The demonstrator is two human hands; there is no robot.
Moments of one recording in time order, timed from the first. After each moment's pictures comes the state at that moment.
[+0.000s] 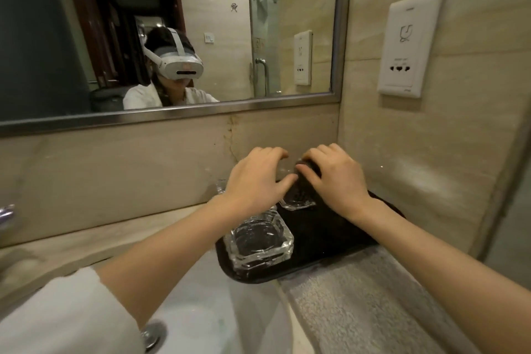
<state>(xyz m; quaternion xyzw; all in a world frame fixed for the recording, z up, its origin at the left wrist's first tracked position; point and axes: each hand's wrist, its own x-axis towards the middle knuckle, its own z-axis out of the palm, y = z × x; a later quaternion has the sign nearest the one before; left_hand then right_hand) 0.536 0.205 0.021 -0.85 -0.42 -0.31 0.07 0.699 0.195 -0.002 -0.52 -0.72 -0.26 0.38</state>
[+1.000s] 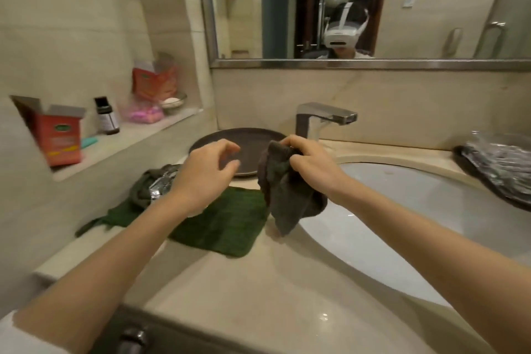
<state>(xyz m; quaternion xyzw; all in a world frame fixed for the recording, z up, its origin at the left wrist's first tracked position) 0.089 -0.118 -0.009 -0.58 -0.73 -0.36 0.03 0.253 -0.028 0.000 -0.30 -0.83 0.36 0.32</state>
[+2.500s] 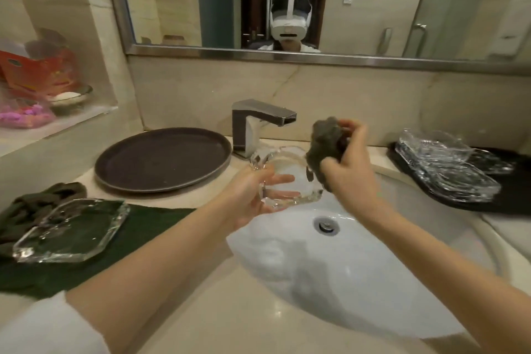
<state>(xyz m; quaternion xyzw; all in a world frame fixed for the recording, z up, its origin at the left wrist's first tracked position) 0.203 -0.009 -0.031 -0.38 -0.48 -0.53 -0.59 0.356 0.020 -0.012 -0.35 -0.70 0.32 0.54</state>
